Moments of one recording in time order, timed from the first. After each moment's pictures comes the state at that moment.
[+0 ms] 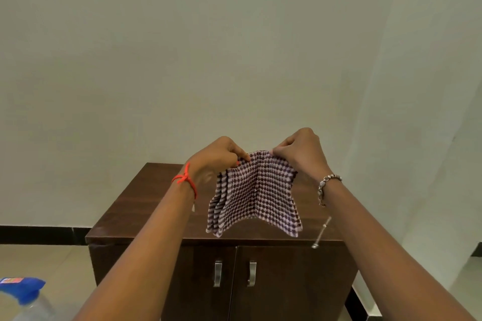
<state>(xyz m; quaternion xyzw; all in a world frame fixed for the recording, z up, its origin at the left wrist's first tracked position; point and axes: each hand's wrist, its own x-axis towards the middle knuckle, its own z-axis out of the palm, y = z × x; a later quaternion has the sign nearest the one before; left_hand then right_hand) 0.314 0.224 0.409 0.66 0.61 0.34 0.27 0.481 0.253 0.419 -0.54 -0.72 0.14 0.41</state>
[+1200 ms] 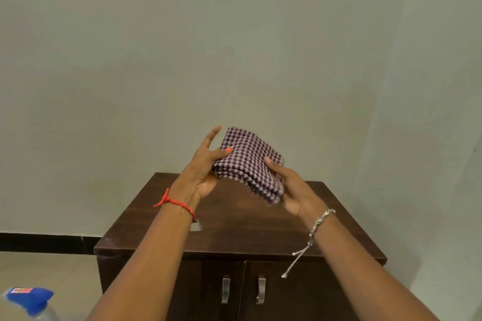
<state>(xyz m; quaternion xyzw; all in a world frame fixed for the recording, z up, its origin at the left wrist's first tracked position) 0.289 0.225 0.393 0.36 0.29 0.69 0.56 0.459 0.279 0.363 -0.24 -0.42 0.76 0.43</state>
